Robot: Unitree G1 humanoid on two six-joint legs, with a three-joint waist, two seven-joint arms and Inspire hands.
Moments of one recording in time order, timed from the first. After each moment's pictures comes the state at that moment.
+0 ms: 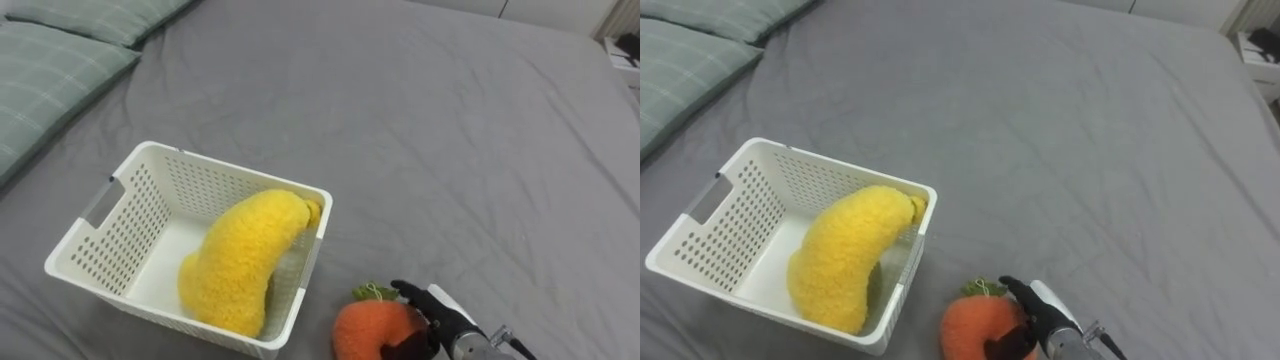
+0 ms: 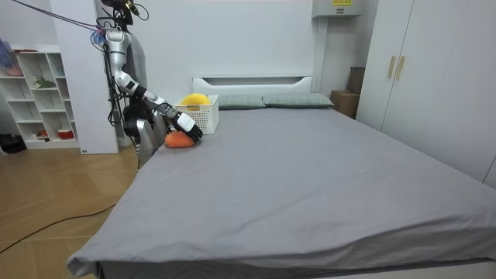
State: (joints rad) left arm 0.13 0.15 0.17 1.08 -0.12 0.06 0.05; right arm 0.08 -0.25 0.25 0.52 -0.41 0.10 0.14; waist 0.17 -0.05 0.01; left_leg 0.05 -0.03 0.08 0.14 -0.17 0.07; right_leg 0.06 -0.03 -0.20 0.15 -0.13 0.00
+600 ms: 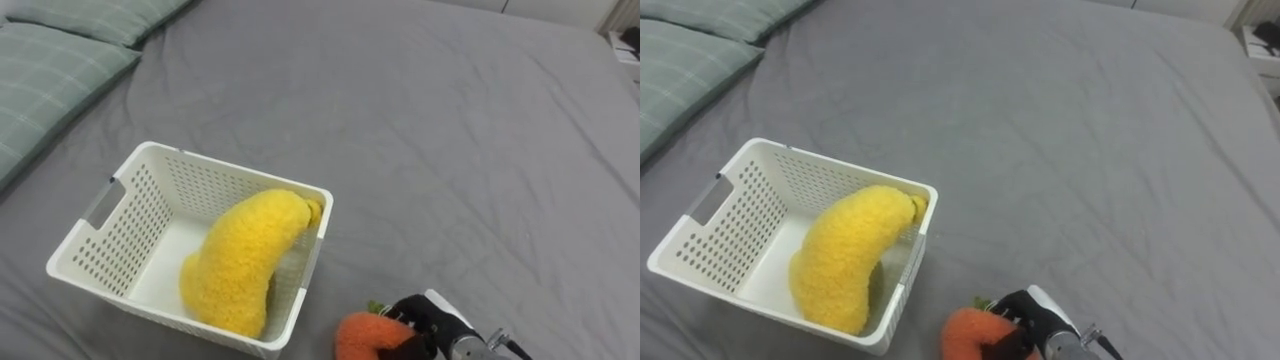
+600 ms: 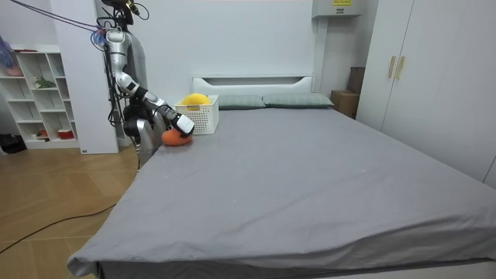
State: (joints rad) left arm 0.13 0.14 0.17 1.06 -0.12 0.06 0.03; right arm 0.07 -0.23 0.25 0.55 -0.43 0.09 0.16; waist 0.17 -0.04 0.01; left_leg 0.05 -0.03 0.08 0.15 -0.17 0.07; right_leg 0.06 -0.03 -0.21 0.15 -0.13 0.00
